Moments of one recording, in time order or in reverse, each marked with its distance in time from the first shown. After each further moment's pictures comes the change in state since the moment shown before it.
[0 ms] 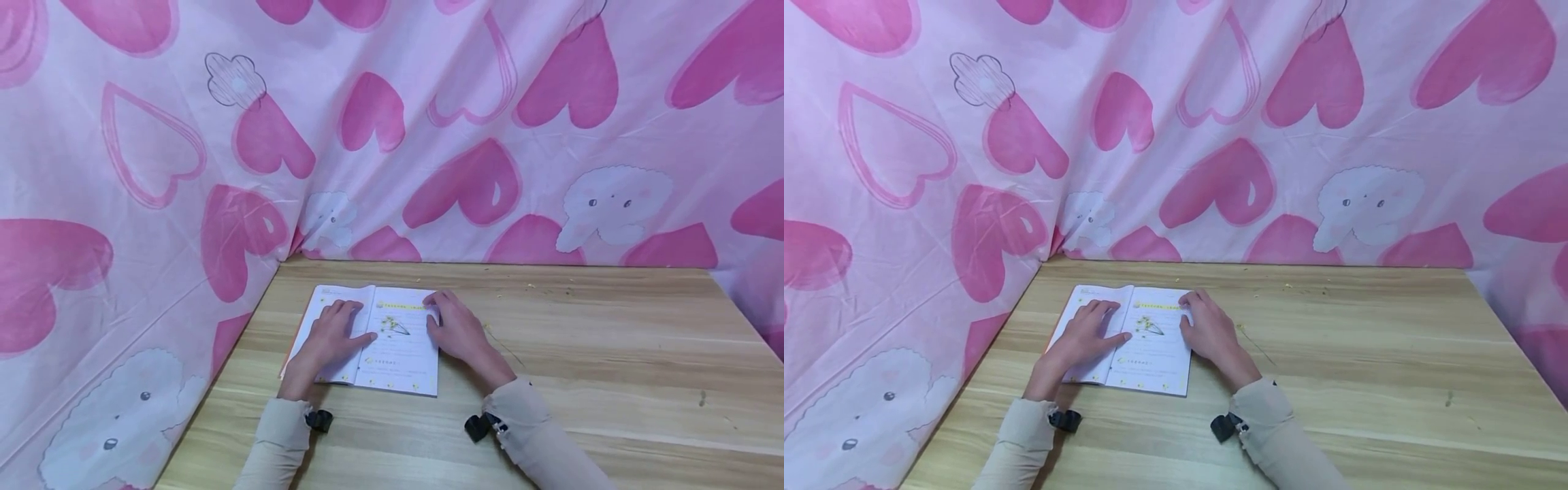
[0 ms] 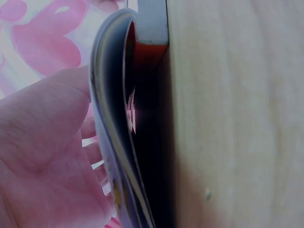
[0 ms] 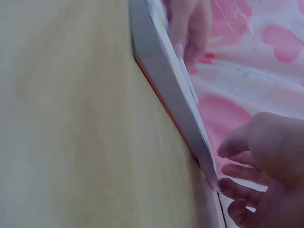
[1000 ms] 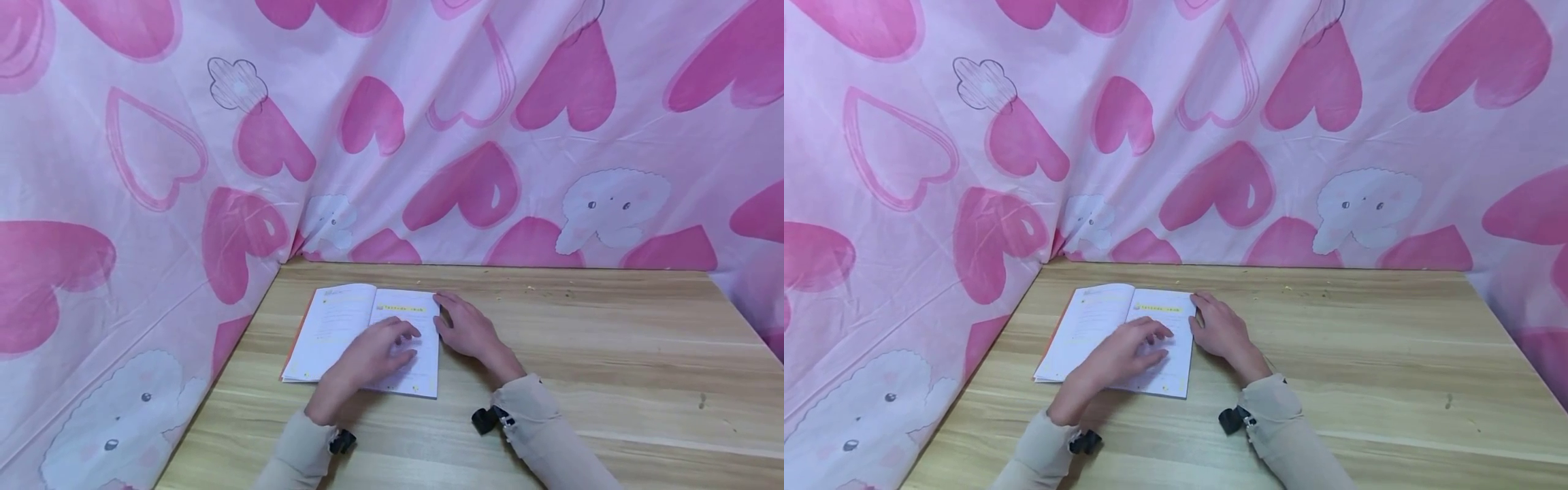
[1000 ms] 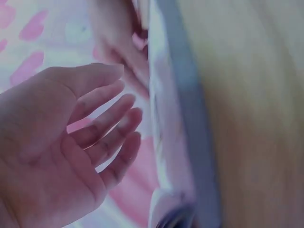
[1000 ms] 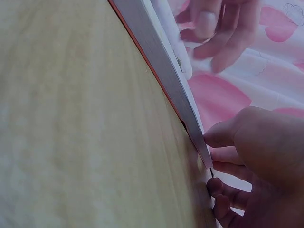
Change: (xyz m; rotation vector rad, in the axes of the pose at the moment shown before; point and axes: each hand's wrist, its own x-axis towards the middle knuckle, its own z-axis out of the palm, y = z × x) left_hand -0.014 0.076 0.016 -0.044 -0.046 0.441; right_hand 0.002 0.023 -0.013 -0.074 -0.119 -0.004
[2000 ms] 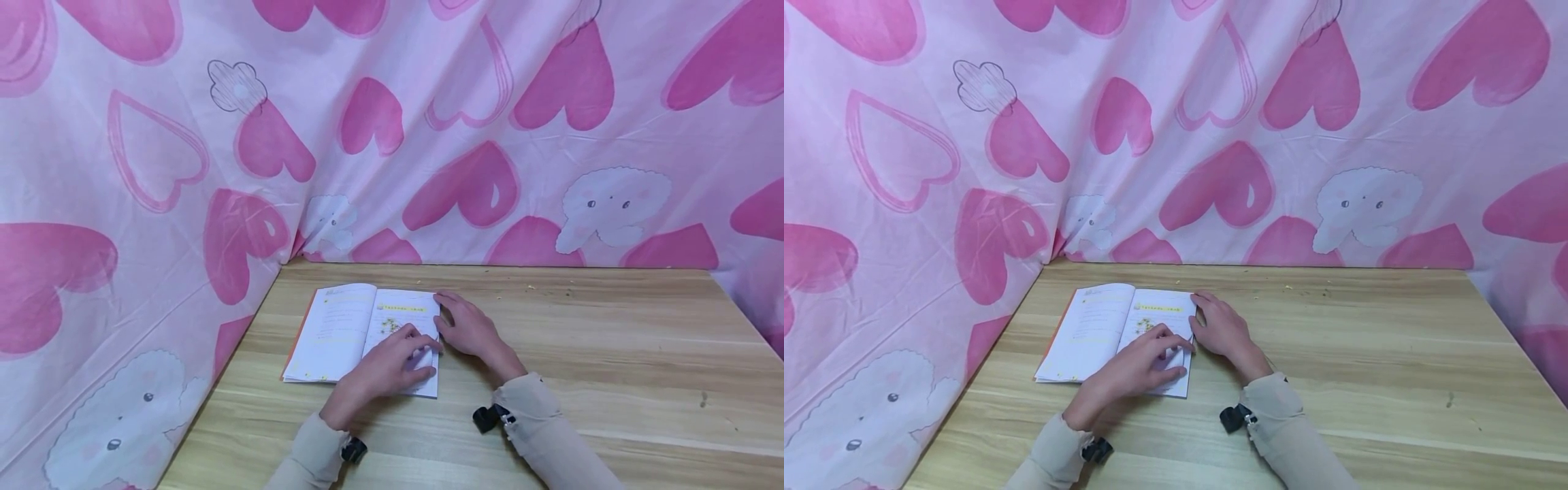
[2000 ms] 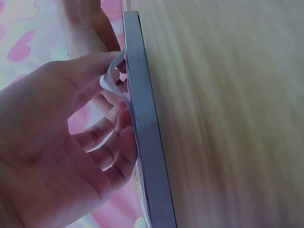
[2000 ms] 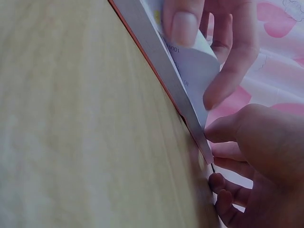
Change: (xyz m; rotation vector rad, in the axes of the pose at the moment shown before) left_hand 0.001 0.016 0.024 -0.004 -0.145 -0.028; right_hand 0.001 0.003 -0.001 0.012 -0.014 0.011
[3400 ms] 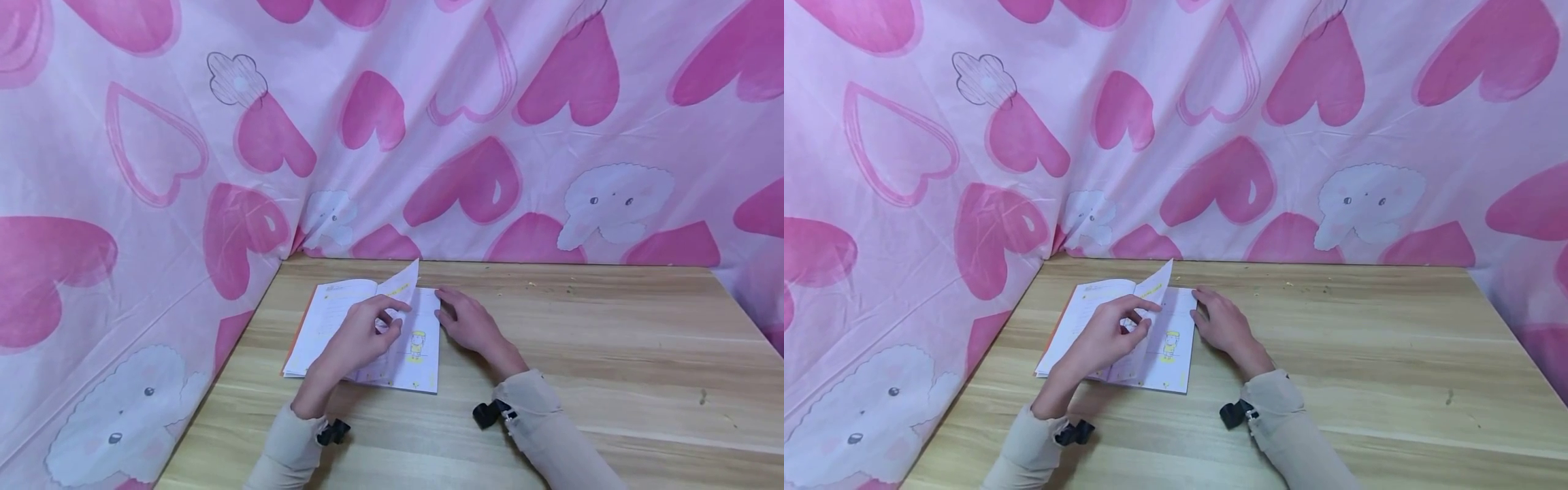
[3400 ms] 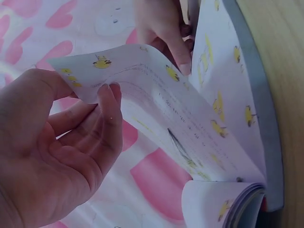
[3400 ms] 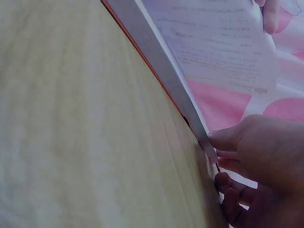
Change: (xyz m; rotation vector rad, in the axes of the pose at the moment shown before) left_hand -0.012 -0.002 -0.061 -0.250 0.303 -0.059; right_hand 0.004 0.007 0.001 0.068 0.033 -0.037
